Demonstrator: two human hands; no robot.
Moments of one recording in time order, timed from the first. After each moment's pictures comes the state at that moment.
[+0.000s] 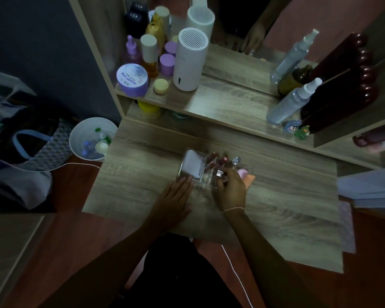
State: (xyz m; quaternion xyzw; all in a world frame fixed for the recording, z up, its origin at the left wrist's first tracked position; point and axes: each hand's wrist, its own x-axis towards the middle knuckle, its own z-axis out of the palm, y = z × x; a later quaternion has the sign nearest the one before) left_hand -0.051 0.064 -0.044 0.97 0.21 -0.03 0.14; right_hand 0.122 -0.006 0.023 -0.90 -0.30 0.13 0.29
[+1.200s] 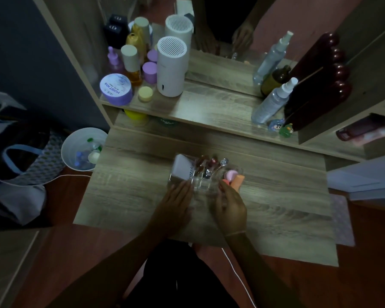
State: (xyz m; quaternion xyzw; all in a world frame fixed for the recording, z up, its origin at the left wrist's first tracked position) left_hand -0.029 0.052 -0.020 0.97 0.19 -0.02 0.16; right_hand 0.112 -0.059 0.024 -0.87 -0.37 0.04 0.33
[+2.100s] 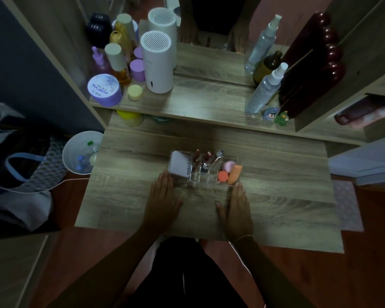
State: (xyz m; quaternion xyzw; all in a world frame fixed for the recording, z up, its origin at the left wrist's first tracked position) left_hand -0.036 0.062 -0.027 0.91 0.35 -0.06 0.21; right_hand 0.125 -0.106 -0.030 -0.91 -0.35 0.17 0.14
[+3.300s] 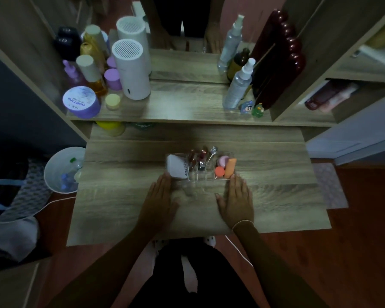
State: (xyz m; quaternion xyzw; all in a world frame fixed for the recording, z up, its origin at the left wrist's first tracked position) left_hand -0.029 0.072 -0.024 0.93 0.25 -0.01 0.29; right_hand 0.140 -0.109 -0.014 -0.94 -0.31 0.13 0.04
